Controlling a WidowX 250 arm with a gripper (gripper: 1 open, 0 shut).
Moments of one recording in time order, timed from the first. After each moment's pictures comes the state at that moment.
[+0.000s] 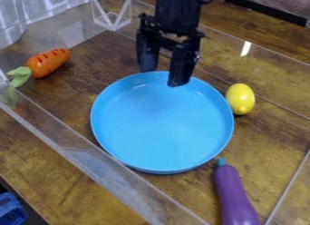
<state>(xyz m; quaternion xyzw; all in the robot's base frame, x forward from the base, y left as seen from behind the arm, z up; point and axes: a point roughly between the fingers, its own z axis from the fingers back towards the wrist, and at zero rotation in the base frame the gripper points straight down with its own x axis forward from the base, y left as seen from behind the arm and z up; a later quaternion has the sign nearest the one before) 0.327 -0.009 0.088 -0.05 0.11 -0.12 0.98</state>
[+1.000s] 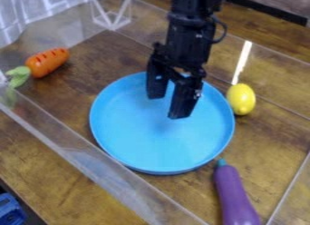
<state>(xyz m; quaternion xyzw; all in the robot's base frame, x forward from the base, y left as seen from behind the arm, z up) 0.318 -0.022 0.059 -0.04 0.13 -0.22 0.97</state>
